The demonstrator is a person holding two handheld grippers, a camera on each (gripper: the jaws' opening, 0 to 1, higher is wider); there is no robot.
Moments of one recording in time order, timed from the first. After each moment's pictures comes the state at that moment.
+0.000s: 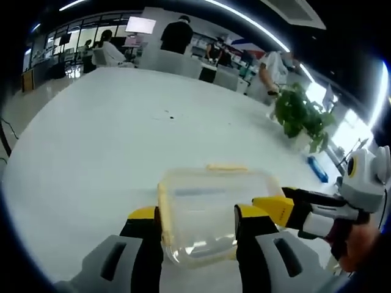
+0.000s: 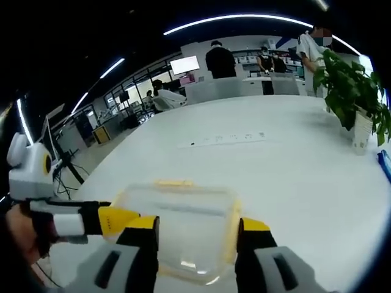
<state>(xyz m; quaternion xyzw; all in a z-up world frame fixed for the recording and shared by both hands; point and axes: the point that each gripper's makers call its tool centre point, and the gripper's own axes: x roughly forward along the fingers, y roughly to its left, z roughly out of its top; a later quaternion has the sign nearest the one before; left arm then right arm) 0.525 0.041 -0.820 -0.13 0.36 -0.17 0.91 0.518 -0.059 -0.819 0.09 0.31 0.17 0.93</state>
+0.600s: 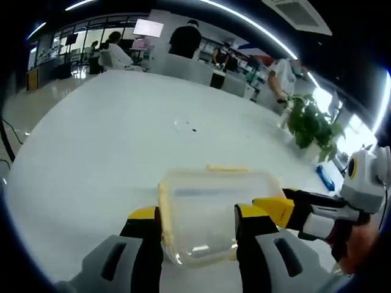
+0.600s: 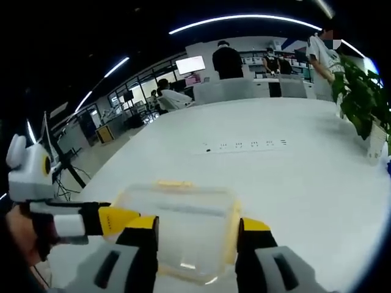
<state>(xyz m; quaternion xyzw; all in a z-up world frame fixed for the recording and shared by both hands) 0.561 0.084 -0.820 -0.13 0.35 -0.16 0.92 0.557 -0.017 -0.821 0.09 0.31 0.17 0.93</state>
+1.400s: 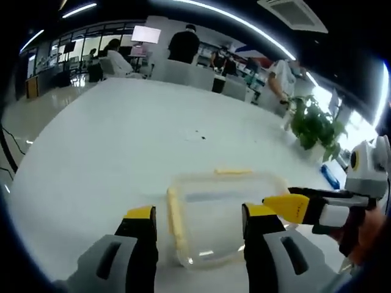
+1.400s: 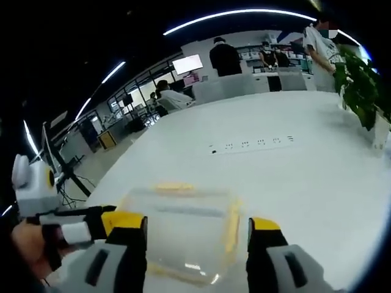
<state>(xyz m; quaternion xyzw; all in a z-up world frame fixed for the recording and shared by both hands) 0.572 0.110 -0.820 -0.12 0.32 -0.15 0.93 0.566 -0.015 -0.816 0.12 0.31 0.17 0.93</state>
